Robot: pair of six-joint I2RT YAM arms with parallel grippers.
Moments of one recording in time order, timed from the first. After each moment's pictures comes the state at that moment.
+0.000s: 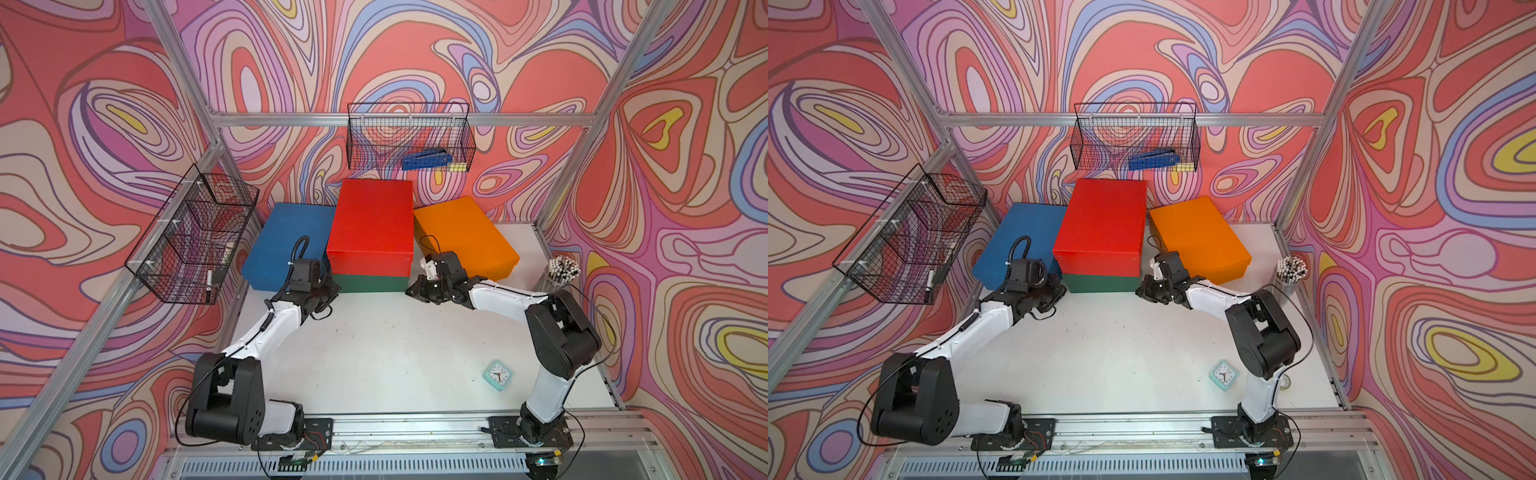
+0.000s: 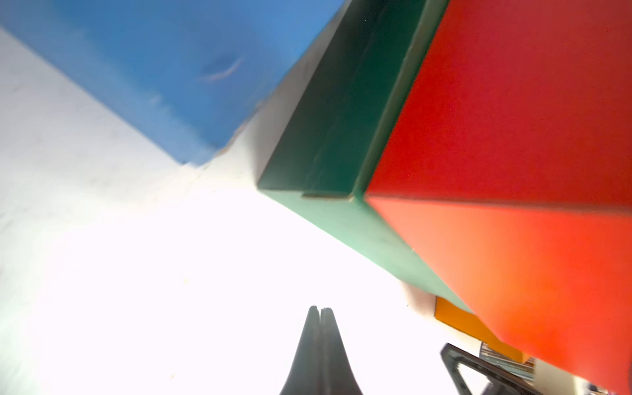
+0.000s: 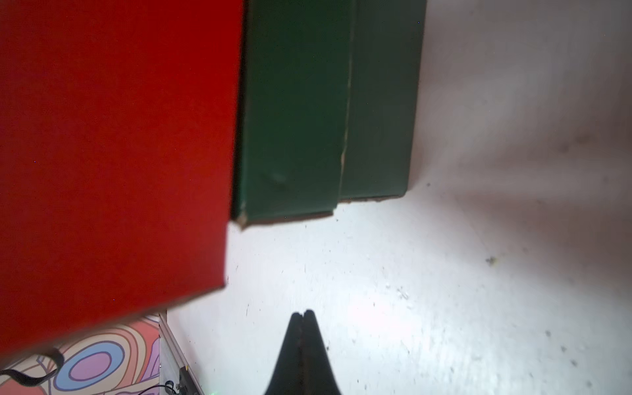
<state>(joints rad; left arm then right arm) -0.14 1.35 0.82 -0.28 0.16 -0.92 0.50 1.78 1.10 -0.07 -0.44 0.73</state>
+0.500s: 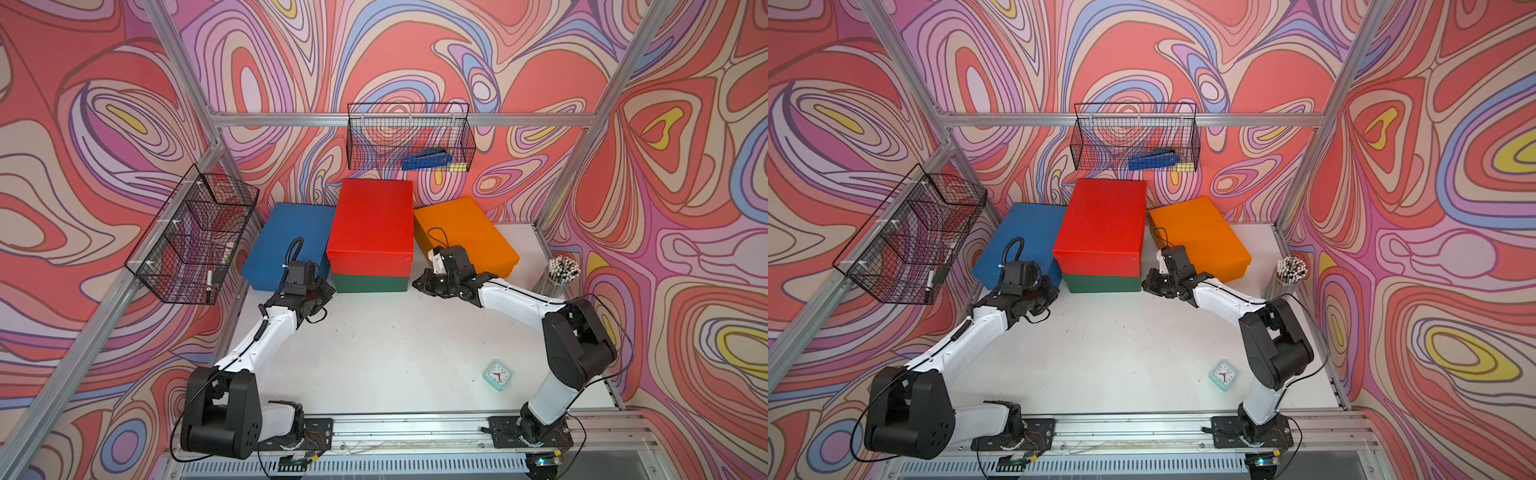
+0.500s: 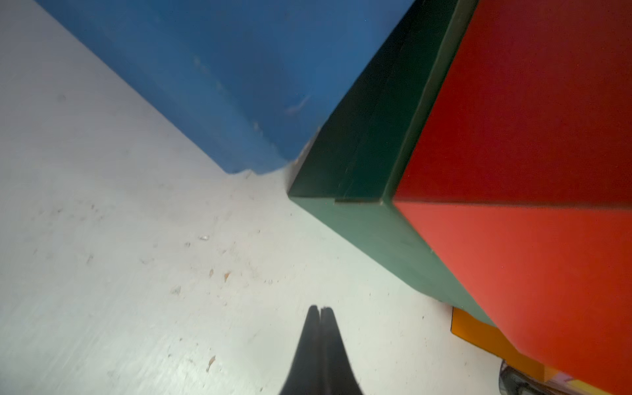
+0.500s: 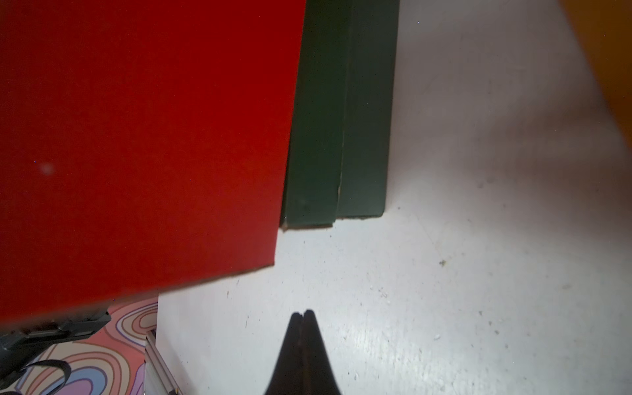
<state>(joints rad) -0.10 1.34 0.87 -0.33 0.09 -0.90 0.46 1.76 1.17 -0.15 -0.37 0.70</state>
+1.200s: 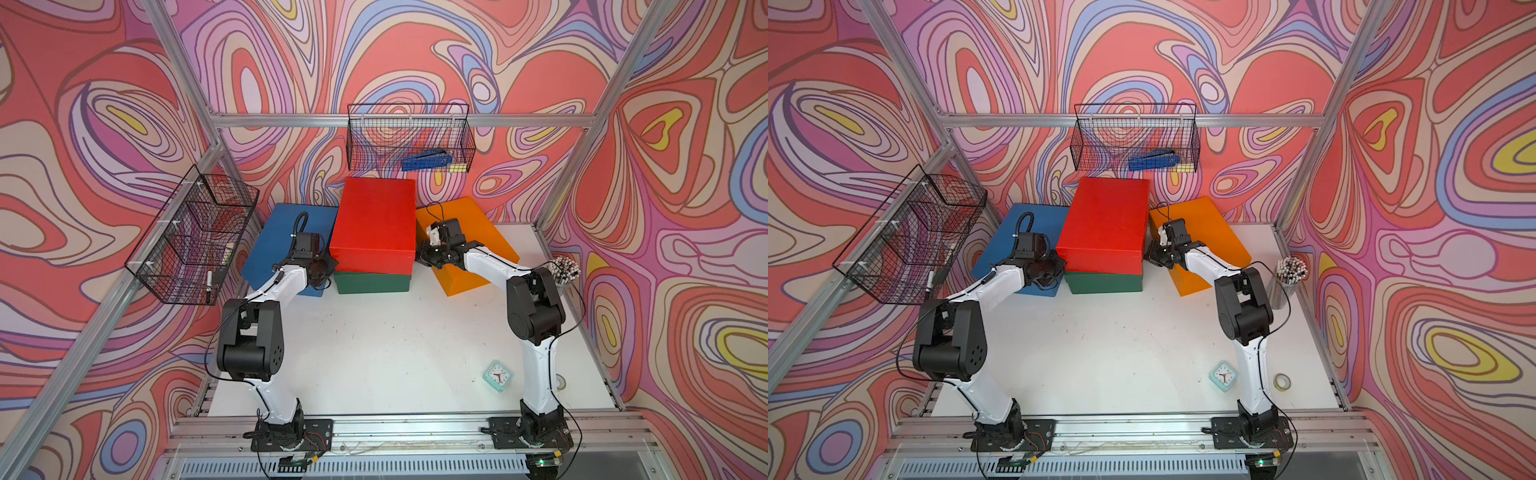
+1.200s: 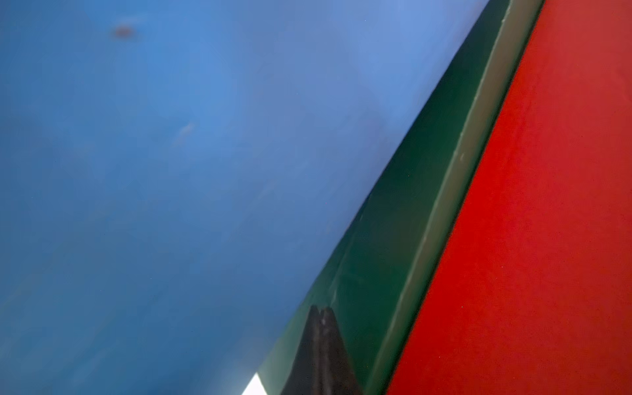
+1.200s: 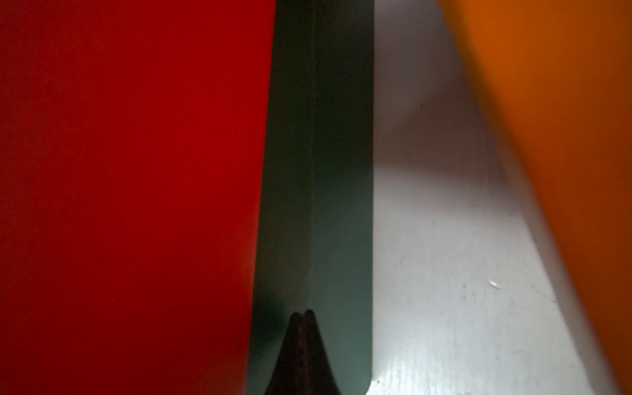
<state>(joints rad) -0.07 1.77 1.23 -0.32 0.15 -0.91 0.34 2.16 1.69 -0.28 -0.45 0.66</state>
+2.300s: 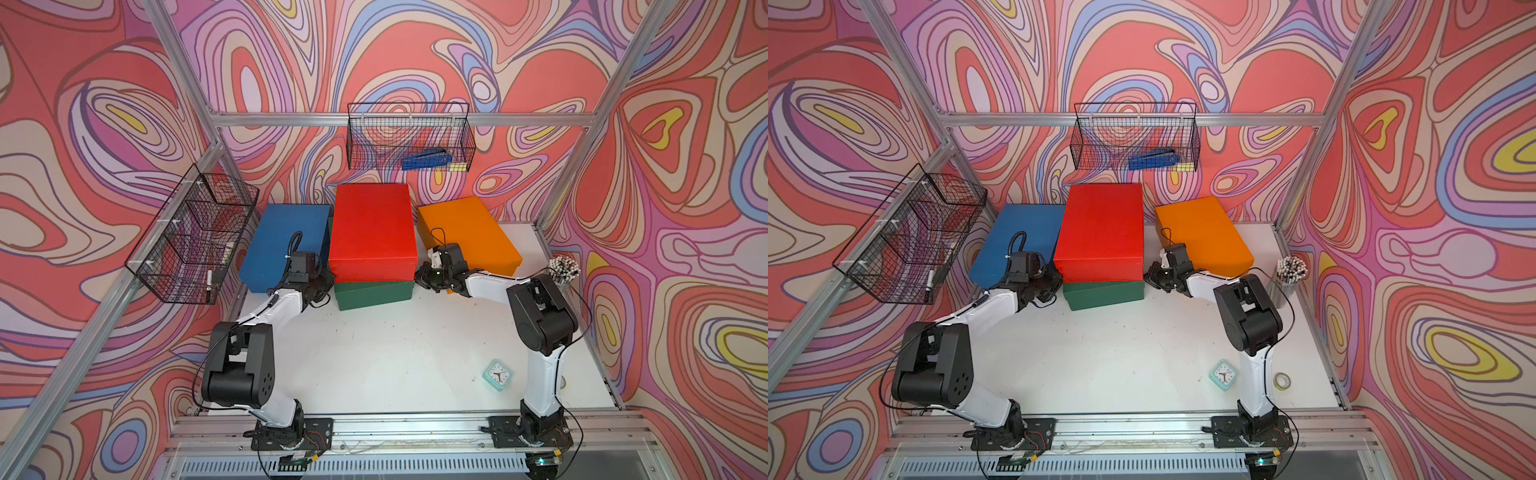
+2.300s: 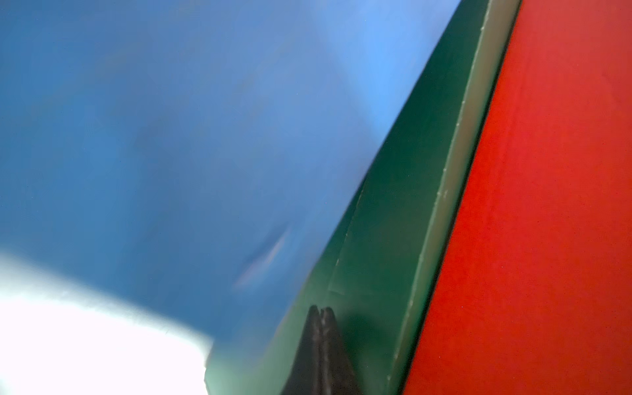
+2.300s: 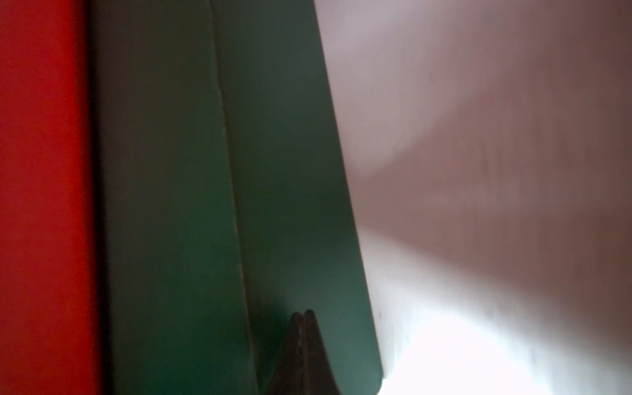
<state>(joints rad) -0.08 1.52 0.88 -0.13 0.19 -1.03 0.41 1.98 1.20 0.07 -0.47 0.86</state>
